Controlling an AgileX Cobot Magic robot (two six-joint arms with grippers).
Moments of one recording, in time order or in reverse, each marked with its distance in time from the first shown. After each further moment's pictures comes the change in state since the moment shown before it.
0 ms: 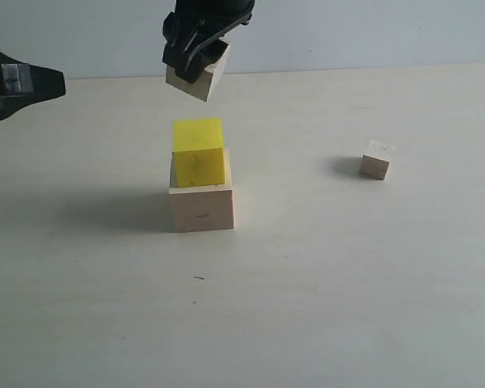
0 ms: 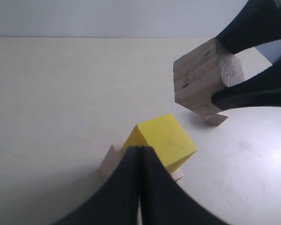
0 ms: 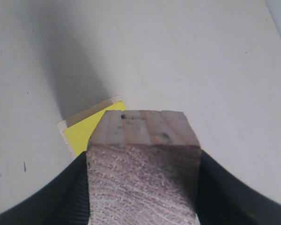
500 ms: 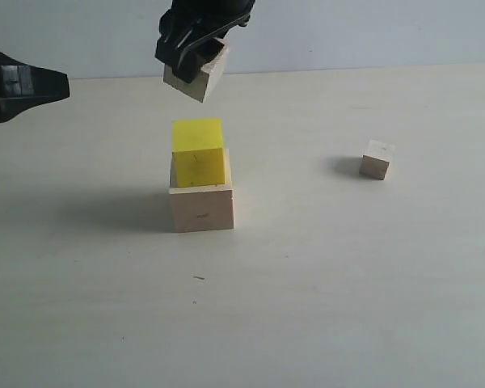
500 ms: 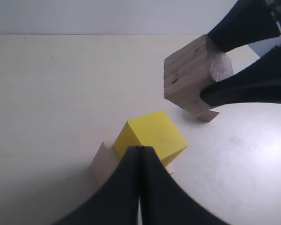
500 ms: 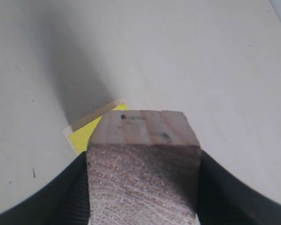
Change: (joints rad) left arm 0.000 0.000 0.000 0.000 -0.035 0.000; right arm 0.000 0.000 0.000 0.010 0.002 0.050
